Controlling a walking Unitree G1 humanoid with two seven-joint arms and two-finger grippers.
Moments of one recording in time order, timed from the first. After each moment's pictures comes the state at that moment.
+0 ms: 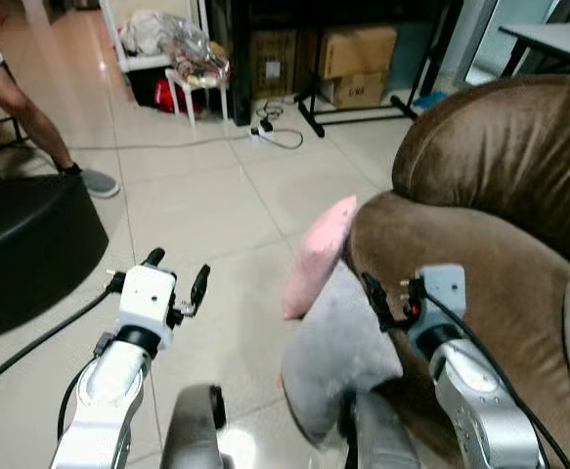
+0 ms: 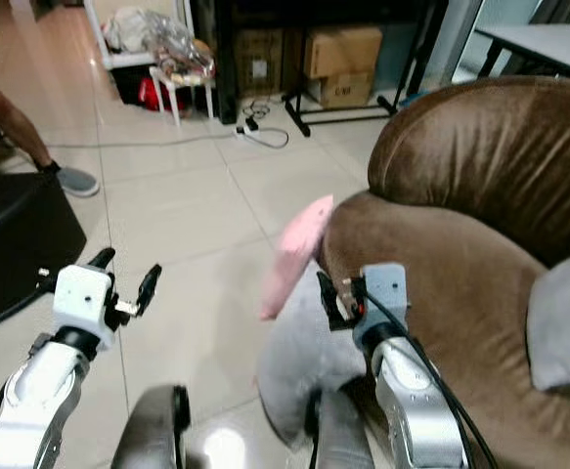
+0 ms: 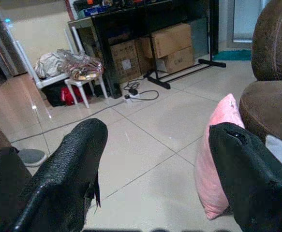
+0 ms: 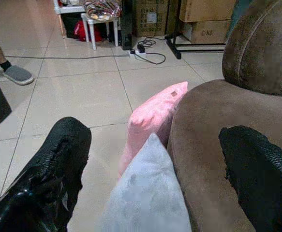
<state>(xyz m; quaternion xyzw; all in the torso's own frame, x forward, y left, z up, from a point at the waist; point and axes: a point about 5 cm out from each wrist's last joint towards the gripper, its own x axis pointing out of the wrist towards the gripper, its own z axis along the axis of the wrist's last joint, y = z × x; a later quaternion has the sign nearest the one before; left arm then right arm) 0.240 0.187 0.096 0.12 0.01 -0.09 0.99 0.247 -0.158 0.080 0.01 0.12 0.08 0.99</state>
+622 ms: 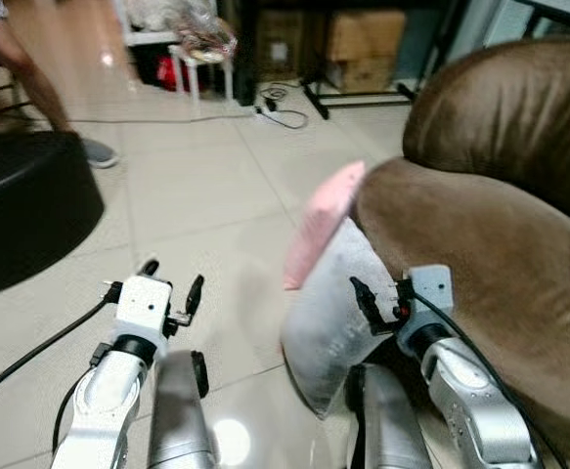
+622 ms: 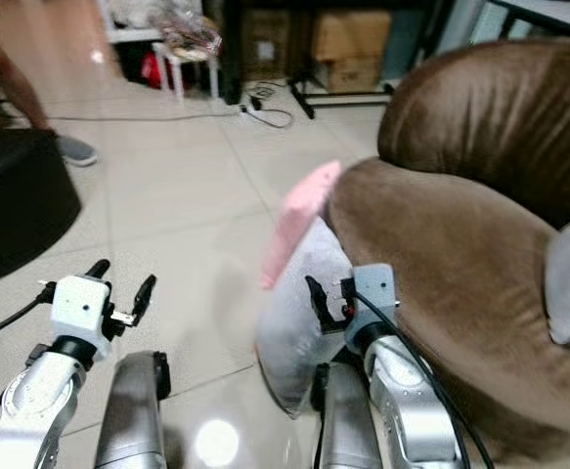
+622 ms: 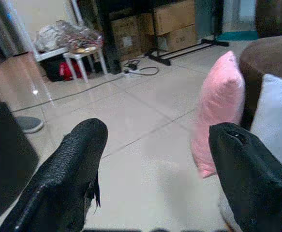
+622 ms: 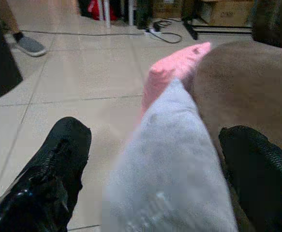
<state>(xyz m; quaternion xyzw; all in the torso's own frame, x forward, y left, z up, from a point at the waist) 0.234 0.191 0.087 0.12 0.03 -0.08 0.99 0.250 -0.152 0.076 0.01 0.13 0.11 0.98</state>
